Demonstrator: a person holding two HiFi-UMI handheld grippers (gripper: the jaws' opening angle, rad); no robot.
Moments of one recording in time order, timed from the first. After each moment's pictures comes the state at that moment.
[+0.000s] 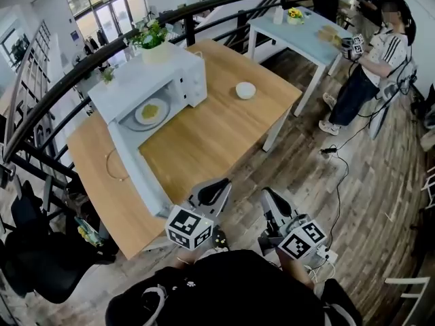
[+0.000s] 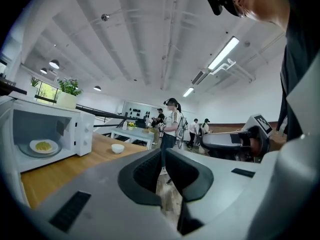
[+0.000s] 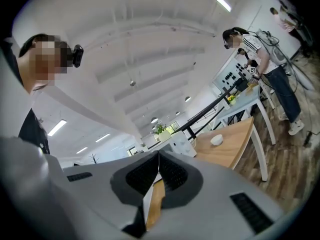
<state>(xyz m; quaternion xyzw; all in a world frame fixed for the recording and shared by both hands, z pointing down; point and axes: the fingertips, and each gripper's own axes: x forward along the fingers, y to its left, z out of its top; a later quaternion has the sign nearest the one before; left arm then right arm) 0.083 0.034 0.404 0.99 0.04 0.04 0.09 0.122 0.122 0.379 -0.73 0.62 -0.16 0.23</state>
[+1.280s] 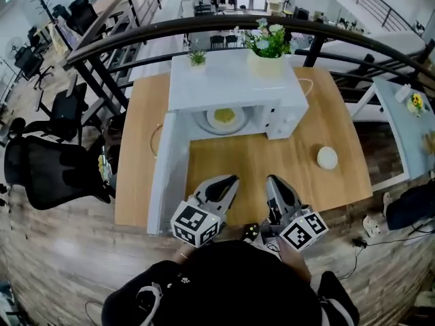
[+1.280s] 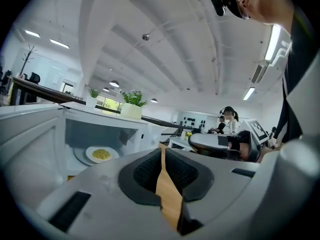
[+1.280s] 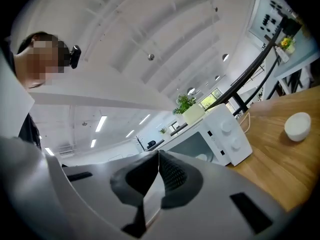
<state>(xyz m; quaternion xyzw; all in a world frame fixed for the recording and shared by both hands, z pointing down) 0.116 -0.166 0.419 0.94 -0.29 0.02 0.14 0.201 -0.150 0.394 -0.49 0.82 -0.23 0.17</state>
